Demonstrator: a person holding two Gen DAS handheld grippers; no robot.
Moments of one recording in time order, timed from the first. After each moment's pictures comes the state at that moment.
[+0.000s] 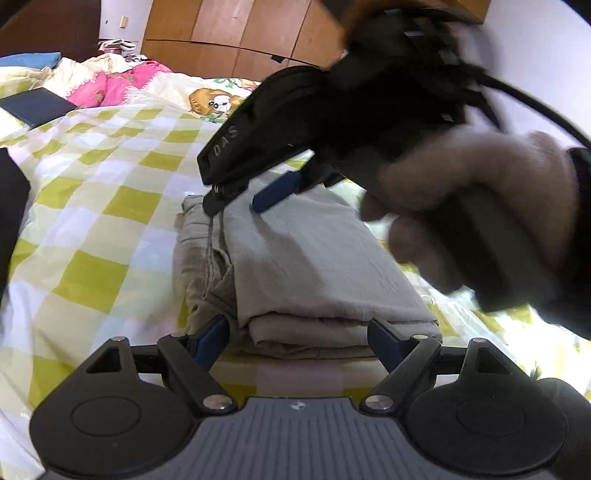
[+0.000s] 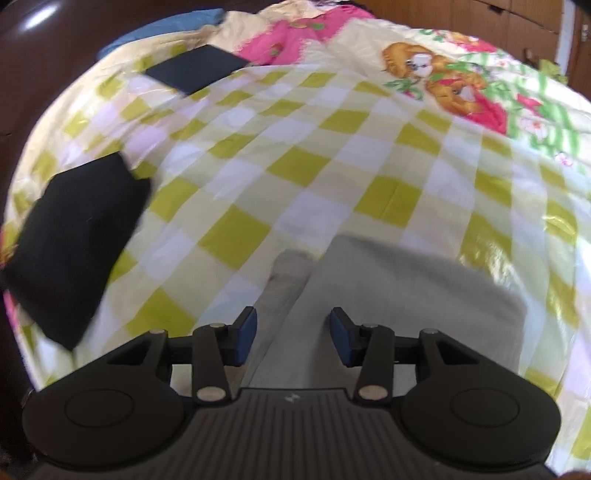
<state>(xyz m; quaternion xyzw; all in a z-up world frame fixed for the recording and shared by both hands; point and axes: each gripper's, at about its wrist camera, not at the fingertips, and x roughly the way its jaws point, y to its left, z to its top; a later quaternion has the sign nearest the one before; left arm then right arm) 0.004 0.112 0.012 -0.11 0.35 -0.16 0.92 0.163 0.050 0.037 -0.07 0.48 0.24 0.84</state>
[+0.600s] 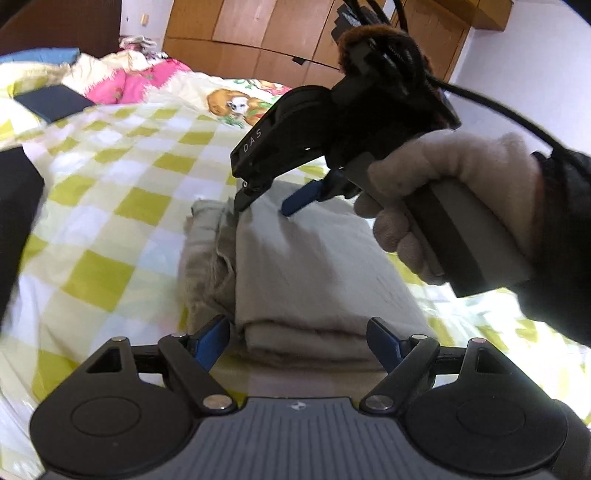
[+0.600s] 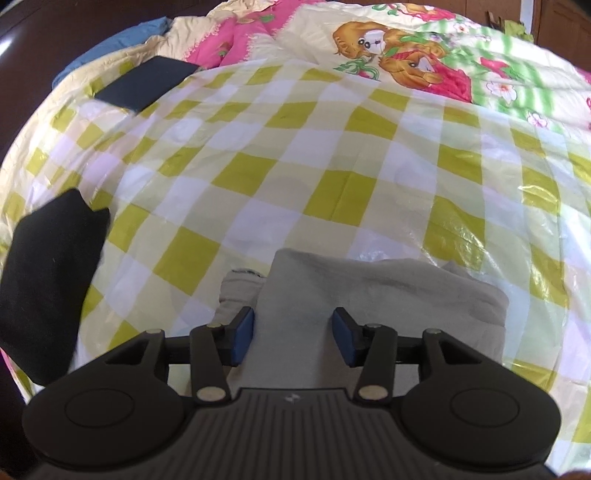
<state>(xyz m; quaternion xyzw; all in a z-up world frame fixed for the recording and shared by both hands) 0.015 0.098 0.017 -0.11 0.35 -0.12 0.92 0.195 0.023 0.032 -0.01 0.51 0.20 0.84</state>
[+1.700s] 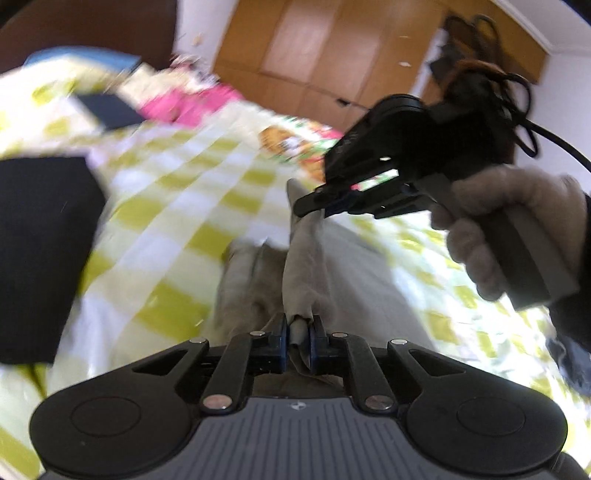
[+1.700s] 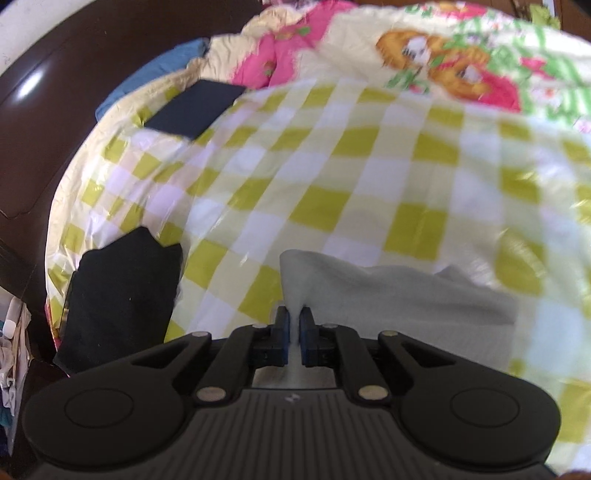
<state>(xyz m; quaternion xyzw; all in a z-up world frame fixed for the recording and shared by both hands) 0.013 0.170 0.021 -0.18 0.31 -0.06 0.93 0.206 0.059 0.056 0.05 0.51 0.27 0.82</state>
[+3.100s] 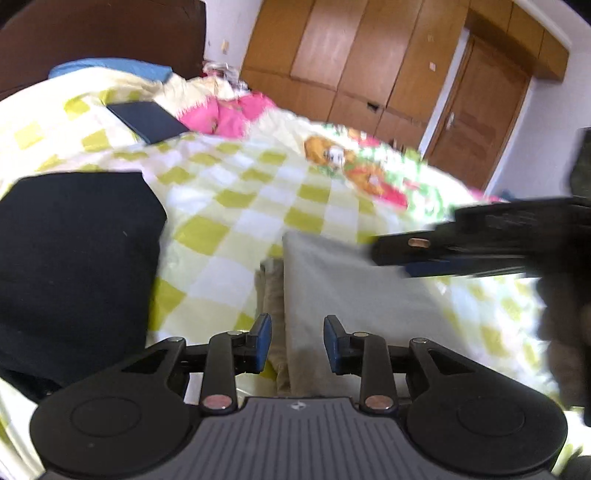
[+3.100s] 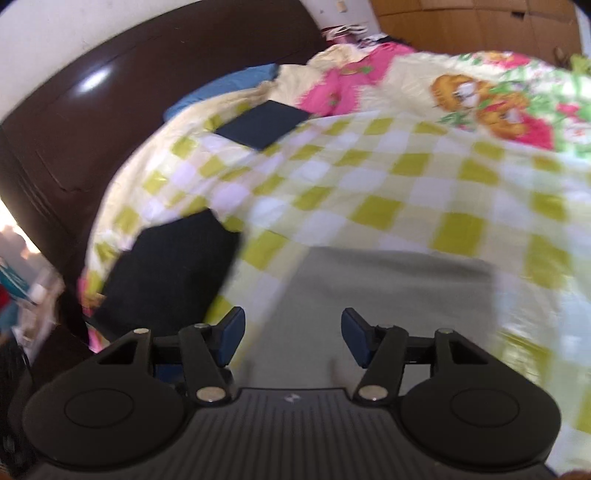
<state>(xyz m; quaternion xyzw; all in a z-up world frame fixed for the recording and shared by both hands) 0.036 0.219 0.018 -0.14 0.31 -0.01 0.94 0.128 0.038 0.062 0.03 0.42 0.34 0.84</state>
